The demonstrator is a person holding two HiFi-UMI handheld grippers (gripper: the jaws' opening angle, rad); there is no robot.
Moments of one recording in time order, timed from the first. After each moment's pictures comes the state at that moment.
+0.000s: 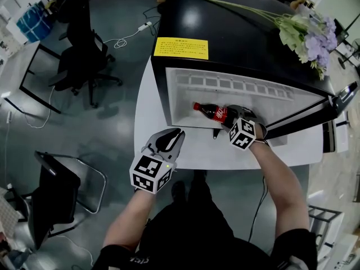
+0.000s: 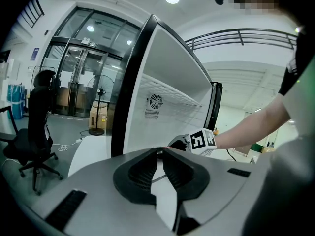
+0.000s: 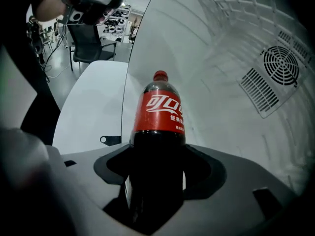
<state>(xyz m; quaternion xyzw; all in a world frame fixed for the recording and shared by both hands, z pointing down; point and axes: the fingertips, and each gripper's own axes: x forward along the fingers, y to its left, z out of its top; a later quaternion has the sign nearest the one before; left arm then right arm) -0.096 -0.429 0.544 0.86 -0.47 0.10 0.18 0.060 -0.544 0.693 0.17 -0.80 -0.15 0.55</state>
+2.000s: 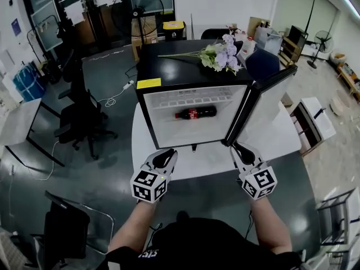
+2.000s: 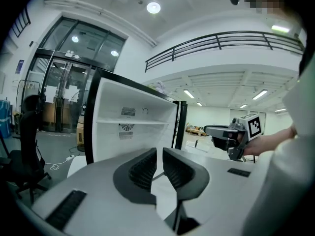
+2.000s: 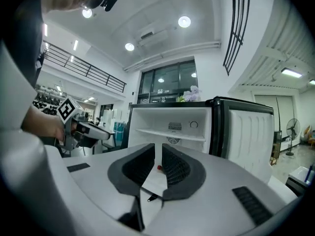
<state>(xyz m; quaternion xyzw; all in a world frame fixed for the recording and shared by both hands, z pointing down) -0.040 -0.321 0.422 0.90 -0.42 0.08 0.11 0.159 -0.316 0.396 0.47 -0.88 -0.01 0.06</state>
